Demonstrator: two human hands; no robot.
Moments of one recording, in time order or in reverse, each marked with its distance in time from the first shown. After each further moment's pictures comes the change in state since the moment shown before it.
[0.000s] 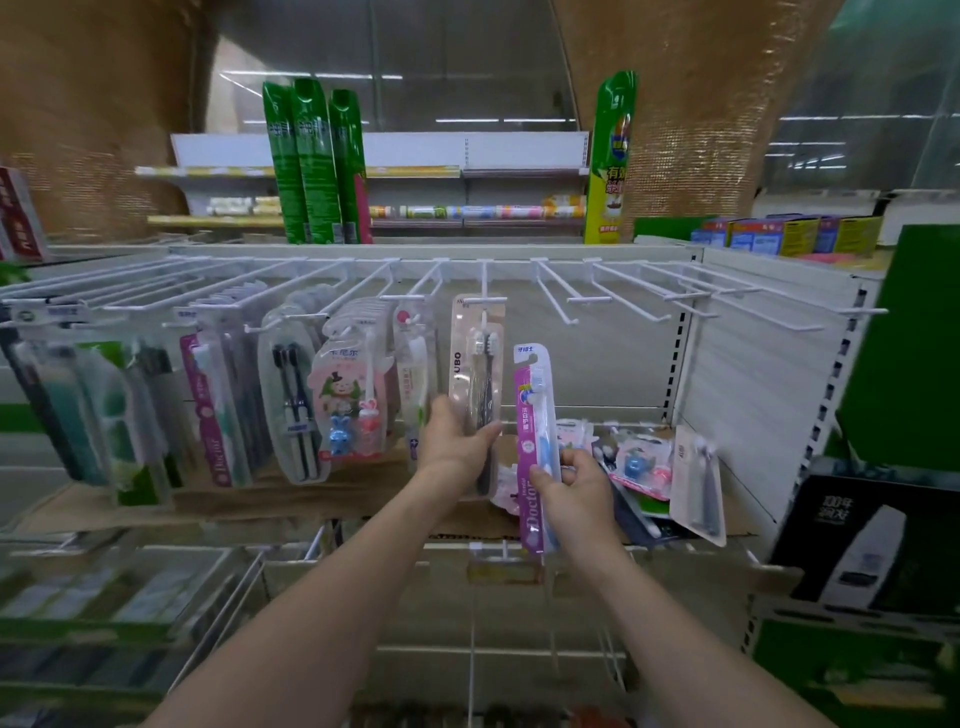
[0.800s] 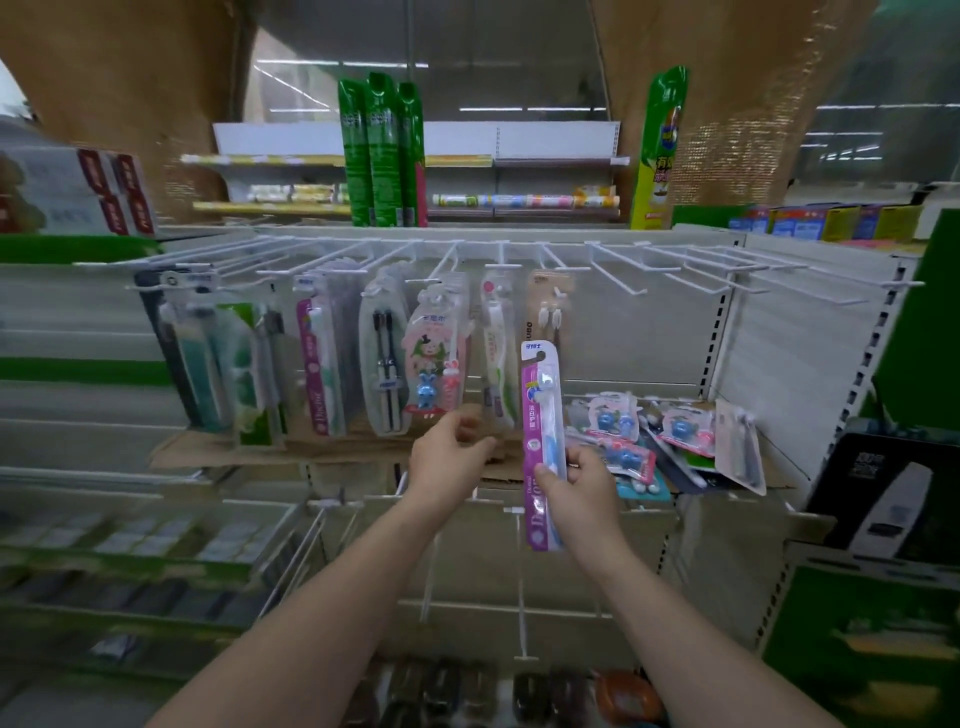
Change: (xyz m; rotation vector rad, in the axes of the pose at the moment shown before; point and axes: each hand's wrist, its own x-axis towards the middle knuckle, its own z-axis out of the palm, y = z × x) left_hand -0.067 -0.052 -0.103 0.176 0.065 0.085; right_hand -0.094 -0.001 0.056 -0.064 -0.017 -0.045
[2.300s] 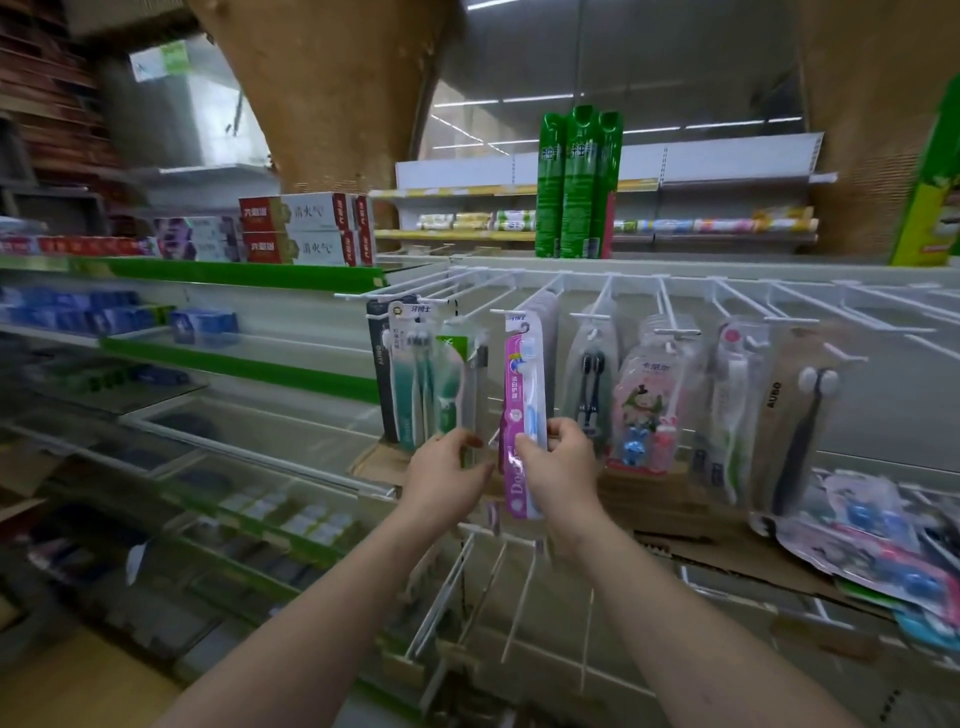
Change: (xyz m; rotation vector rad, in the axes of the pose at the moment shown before) left_hand 0.054 -0.077 -0.200 0.440 0.207 0.028; right_hand 0.011 -0.077 0.240 0.082 -0.279 -0.077
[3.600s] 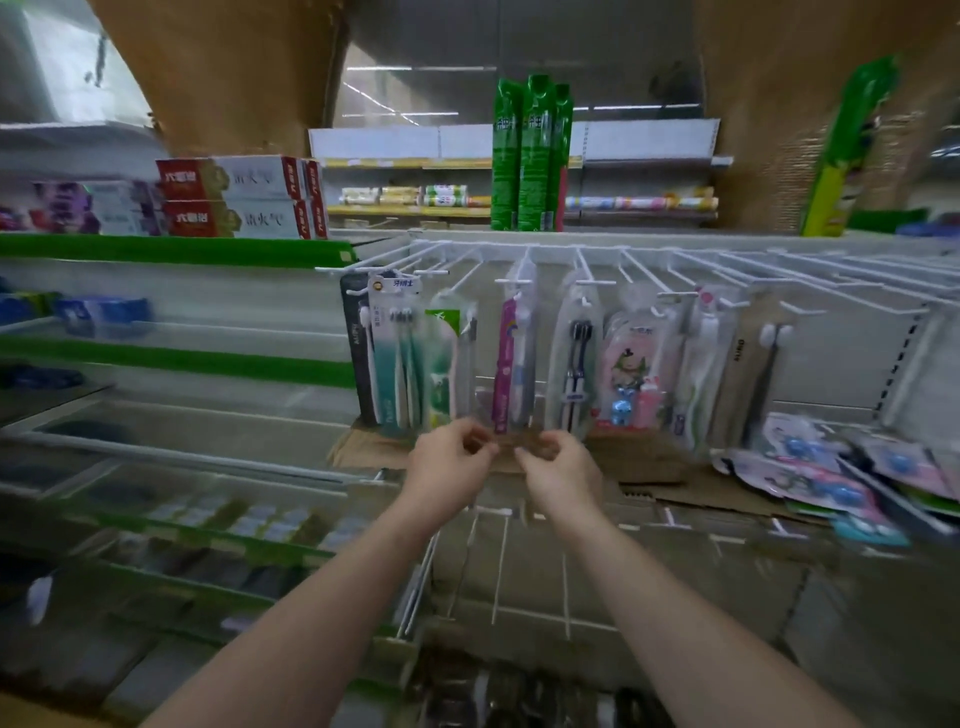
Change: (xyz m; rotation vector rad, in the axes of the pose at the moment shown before) left_hand -0.002 -0.026 -0.005 -0.149 -0.158 0.083; right_hand -0.031 0.025 0.017 -0.429 0.219 0.194
